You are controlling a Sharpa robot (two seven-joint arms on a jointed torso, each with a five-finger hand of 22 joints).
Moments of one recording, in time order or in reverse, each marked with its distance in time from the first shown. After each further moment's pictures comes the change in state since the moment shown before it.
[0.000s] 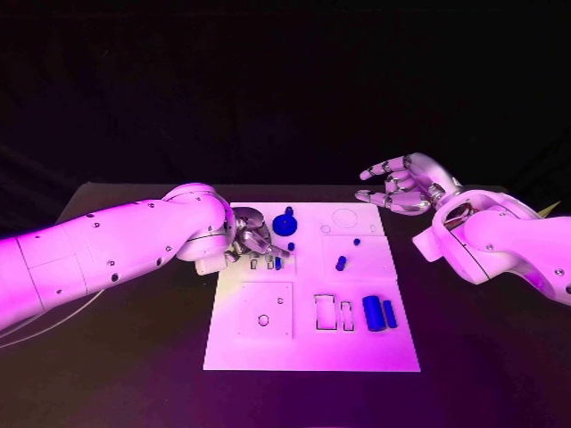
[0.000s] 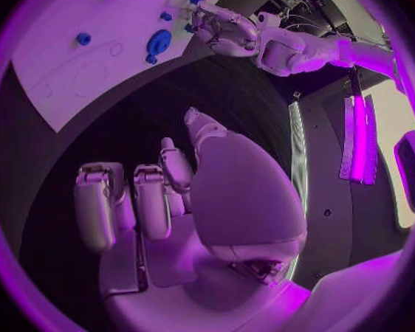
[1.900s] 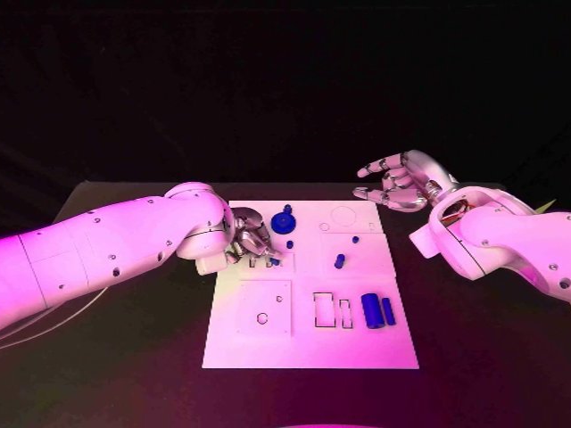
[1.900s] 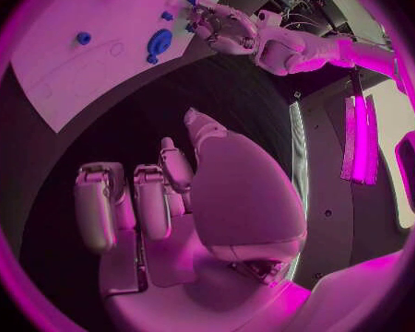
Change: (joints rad) left arm 0.001 0.015 -0.011 -0.031 0.085 0.000 0.000; left_hand 0.219 -0.002 0.269 -0.005 -0.003 -0.004 -0.011 -0.008 0.093 0.004 -0.015 -0.013 0.009 0.000 -0.015 0.004 0.000 0.000 0.004 -0.004 0.016 0.031; right arm 0.000 0.008 0.000 -0.011 0.002 0.003 -0.003; right_hand 0.000 0.000 0.006 0.005 0.008 0.001 -0.001 0.004 -0.001 0.000 0.000 0.000 0.000 0.000 0.000 0.000 0.001 0.000 0.000 0.000 0.000 0.000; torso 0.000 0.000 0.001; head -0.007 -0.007
